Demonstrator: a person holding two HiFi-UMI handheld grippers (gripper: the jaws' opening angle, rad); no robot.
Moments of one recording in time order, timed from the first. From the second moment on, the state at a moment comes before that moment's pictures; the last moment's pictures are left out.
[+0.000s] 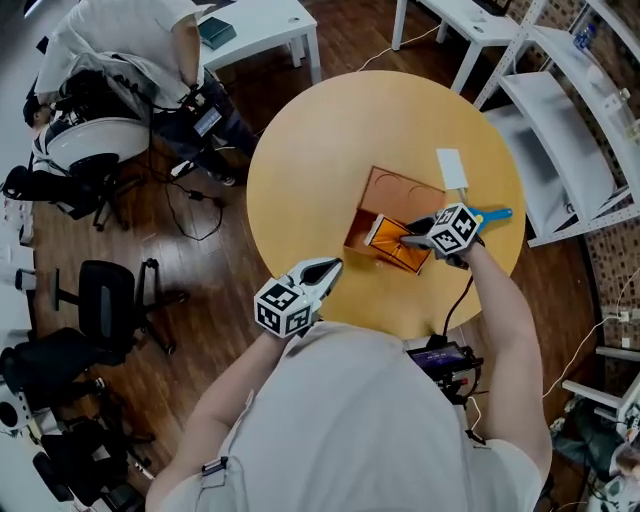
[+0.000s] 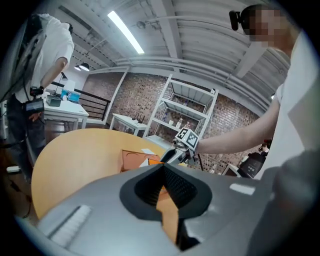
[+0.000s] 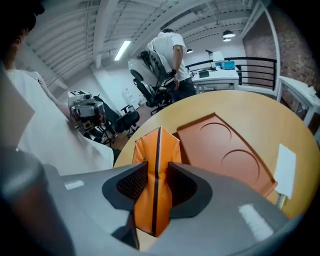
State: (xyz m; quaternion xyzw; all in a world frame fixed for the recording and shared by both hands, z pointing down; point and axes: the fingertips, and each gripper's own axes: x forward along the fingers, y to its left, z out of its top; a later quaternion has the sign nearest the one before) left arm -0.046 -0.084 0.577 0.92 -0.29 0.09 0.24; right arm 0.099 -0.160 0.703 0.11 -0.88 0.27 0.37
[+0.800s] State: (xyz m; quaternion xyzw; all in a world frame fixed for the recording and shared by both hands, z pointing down) left arm -0.058 -0.095 0.582 0.92 -0.29 0.10 0.24; right arm 0.079 -0.181 0.655 0.16 -0.92 0.18 0.29
